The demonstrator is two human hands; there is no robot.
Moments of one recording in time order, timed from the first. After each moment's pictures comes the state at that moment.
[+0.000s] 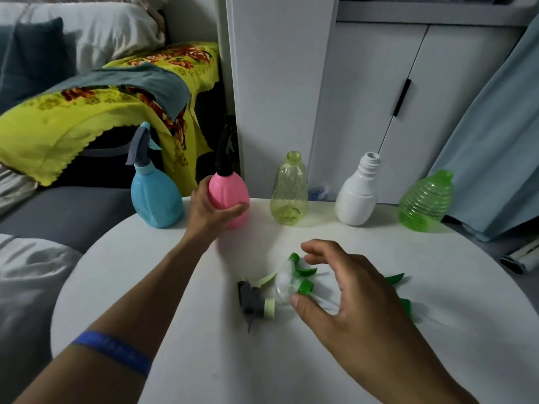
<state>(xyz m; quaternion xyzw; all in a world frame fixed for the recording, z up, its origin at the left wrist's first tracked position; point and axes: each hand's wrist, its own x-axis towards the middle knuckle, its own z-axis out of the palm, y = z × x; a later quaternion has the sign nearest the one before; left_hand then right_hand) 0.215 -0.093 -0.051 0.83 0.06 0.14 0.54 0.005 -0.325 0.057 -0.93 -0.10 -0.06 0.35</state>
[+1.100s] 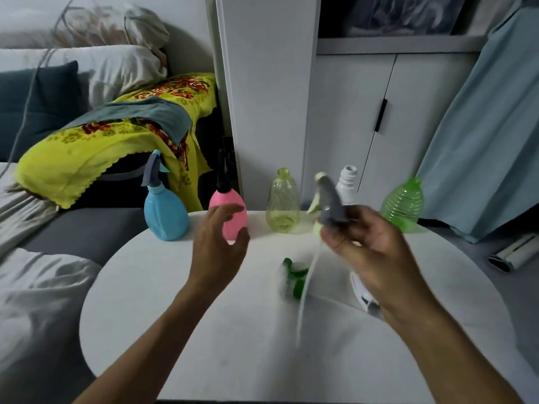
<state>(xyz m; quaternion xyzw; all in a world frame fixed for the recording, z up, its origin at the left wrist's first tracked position) 0.087 -0.138 0.027 0.87 -0.06 0.27 0.41 0.028 -0.359 0.078 -0.72 -0.07 -0.12 0.68</state>
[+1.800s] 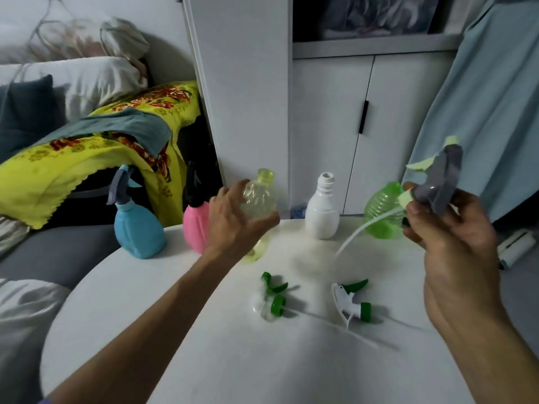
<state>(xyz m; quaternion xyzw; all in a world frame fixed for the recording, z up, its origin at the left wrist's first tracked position) 0.145 -0.209 0.059 0.89 -0.03 0.21 0.41 0.045 -0.450 0.081 -0.59 0.04 -0.34 0.73</state>
